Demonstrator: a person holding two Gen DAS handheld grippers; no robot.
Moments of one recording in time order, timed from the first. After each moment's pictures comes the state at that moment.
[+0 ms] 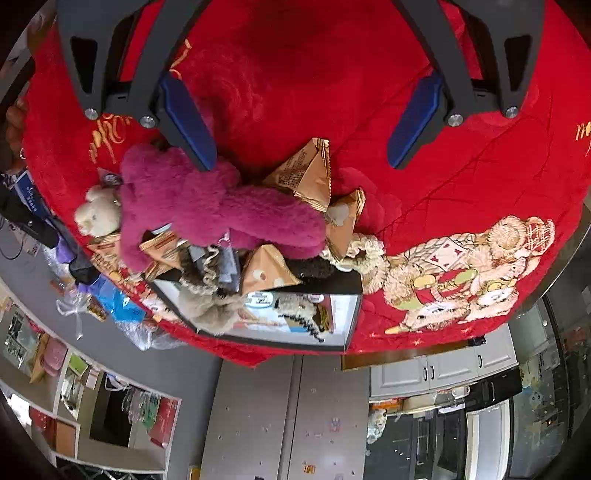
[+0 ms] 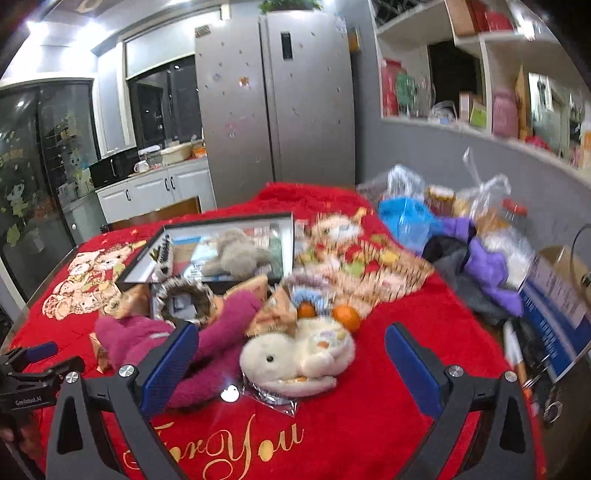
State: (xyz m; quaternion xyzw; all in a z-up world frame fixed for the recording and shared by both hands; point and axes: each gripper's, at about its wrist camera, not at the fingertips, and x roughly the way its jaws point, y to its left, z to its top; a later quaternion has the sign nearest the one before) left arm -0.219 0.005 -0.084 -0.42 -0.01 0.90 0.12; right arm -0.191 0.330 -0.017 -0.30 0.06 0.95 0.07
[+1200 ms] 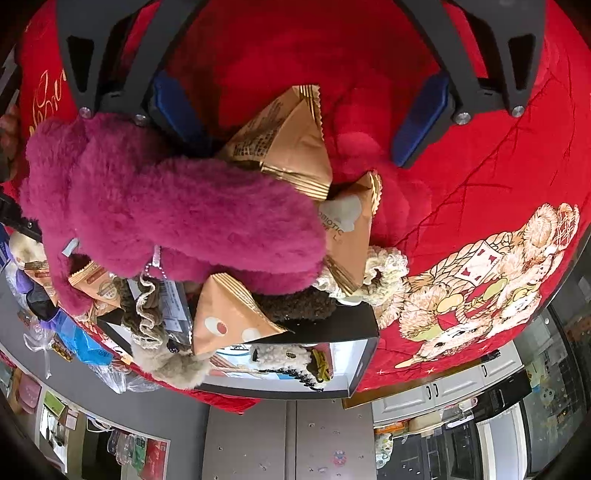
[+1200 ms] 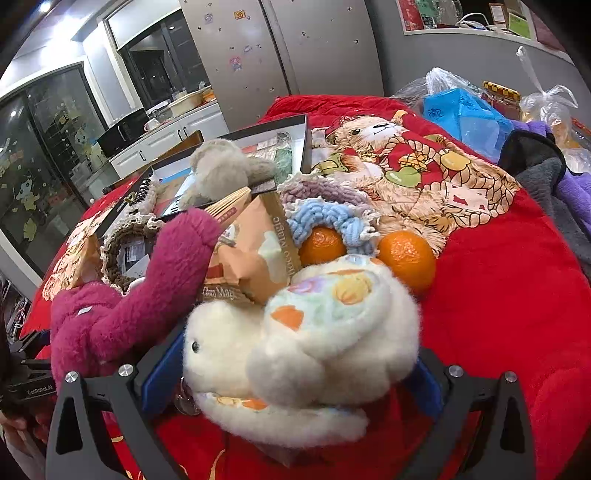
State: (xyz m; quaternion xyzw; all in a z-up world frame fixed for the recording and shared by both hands) left arm -0.277 0.021 -0.143 -0.46 0.04 0.88 0.10; right arm -0.273 0.353 -0.114 -0.41 0.12 0.90 0.00
